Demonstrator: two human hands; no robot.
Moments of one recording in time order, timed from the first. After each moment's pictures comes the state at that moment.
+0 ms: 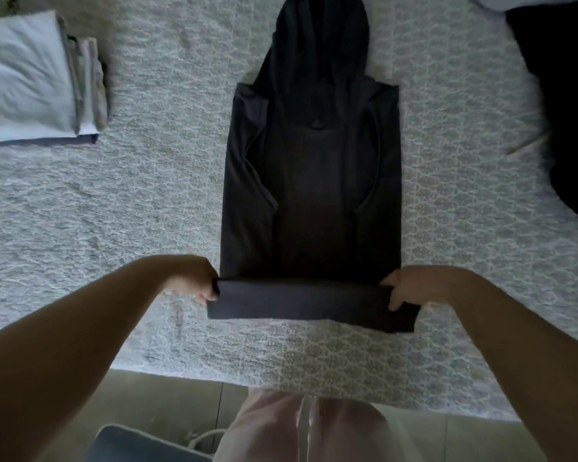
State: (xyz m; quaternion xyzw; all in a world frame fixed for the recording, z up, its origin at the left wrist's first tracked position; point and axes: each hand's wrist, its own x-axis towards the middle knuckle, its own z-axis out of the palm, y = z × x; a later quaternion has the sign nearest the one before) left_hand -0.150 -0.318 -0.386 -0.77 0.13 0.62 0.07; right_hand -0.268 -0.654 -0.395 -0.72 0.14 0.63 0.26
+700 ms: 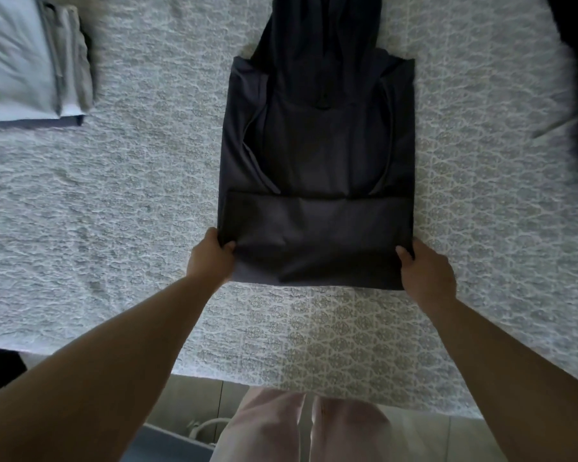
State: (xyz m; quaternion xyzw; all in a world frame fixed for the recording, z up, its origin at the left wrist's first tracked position) left_hand -0.183 -0.342 -0.455 -0.92 -0.14 0.31 -0.20; right_hand -0.298 -0.644 -0.453 -0.88 0.35 0.22 0.23
